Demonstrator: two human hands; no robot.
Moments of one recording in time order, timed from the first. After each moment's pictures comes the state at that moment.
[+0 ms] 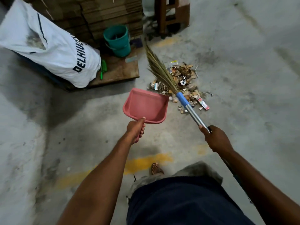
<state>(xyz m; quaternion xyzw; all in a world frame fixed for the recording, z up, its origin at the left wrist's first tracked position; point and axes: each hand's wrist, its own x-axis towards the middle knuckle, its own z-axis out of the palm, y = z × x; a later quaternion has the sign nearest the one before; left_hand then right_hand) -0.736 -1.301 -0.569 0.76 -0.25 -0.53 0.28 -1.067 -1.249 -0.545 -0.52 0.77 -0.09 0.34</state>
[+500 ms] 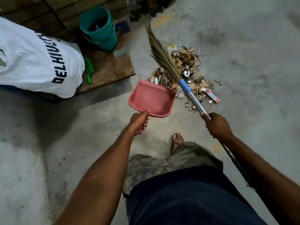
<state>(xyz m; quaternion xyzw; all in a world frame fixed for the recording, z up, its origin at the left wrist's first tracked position) -0.640 -1.564 -0.626 0.75 -0.29 -0.58 0.13 -0.954 -1.488 -0.599 -0.44 0.82 -0.06 0.36</state>
